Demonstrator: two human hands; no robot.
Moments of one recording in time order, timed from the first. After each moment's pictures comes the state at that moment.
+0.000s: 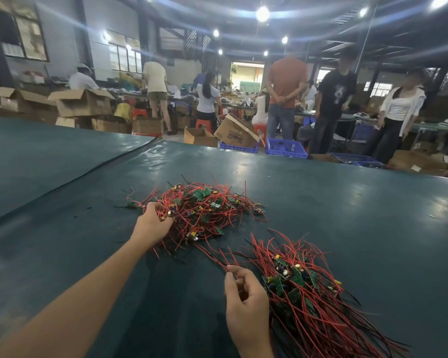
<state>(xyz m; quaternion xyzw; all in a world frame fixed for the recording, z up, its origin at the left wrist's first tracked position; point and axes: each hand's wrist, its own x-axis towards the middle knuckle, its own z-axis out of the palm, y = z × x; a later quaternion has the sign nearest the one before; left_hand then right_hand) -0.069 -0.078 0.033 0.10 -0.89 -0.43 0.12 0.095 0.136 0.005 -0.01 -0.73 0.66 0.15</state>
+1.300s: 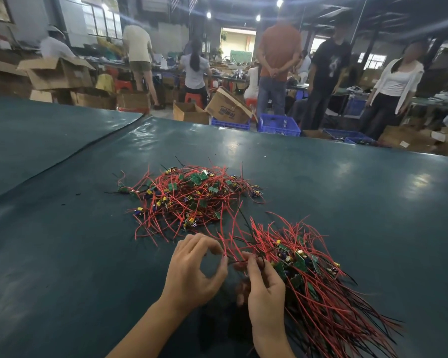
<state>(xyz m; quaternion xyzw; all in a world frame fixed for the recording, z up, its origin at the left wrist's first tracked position) 0.057 0.007 0.019 -0.24 -0.82 -0.40 0.33 0.103 0.138 0.026 -0.11 -0.62 0.76 0.14</state>
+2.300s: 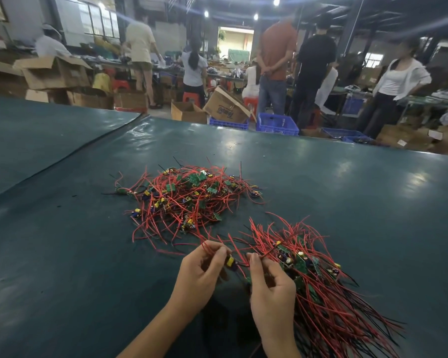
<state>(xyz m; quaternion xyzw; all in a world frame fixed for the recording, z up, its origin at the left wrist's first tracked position) 0.062 0.024 0.021 -0.13 -0.70 -0.69 0.08 0.100 0.149 0.023 -0.09 -0.72 0.65 0.21</state>
